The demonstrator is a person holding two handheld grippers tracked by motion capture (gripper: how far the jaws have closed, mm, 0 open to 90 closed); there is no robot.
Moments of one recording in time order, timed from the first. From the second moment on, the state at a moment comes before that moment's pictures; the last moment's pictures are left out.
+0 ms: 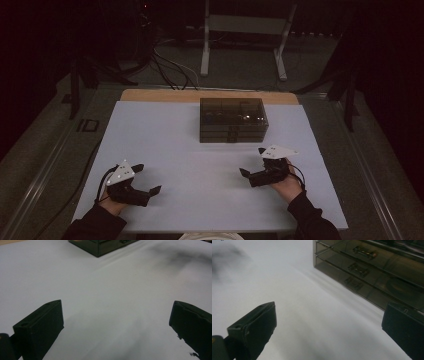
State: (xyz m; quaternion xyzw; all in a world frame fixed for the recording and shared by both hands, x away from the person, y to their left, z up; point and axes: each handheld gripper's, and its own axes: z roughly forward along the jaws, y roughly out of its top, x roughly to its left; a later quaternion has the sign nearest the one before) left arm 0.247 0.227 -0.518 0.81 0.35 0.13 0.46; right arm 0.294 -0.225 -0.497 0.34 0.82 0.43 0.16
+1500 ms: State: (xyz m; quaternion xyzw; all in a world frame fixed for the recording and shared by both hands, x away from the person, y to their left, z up) left arm 0.246 0.227 -0.519 0.80 0.33 0.12 0.48; right arm 0.267 -0.280 -0.542 0.43 0.79 0.41 0.17
